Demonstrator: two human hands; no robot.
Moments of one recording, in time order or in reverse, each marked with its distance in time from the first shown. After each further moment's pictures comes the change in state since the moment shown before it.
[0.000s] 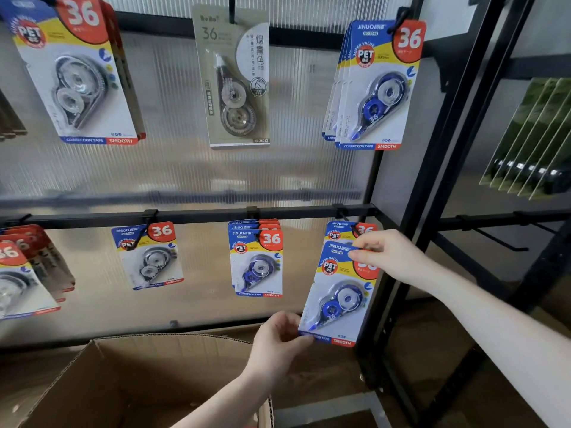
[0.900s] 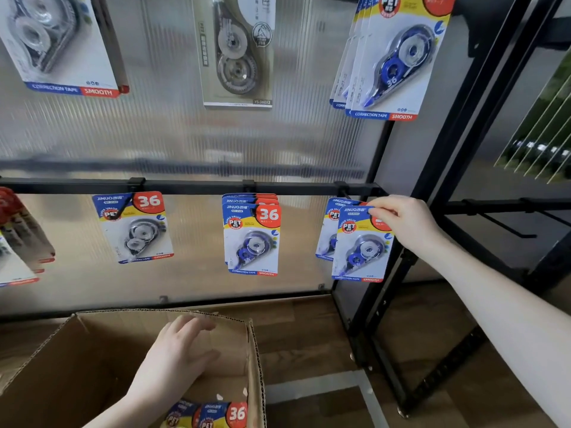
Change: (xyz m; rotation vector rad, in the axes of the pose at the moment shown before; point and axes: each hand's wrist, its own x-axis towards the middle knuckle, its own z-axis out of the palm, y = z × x) left_hand -0.026 -0.061 -0.118 0.876 0.104 0.231; right_hand 0.030 0.035 -0.012 -0.261 0.330 -0.021
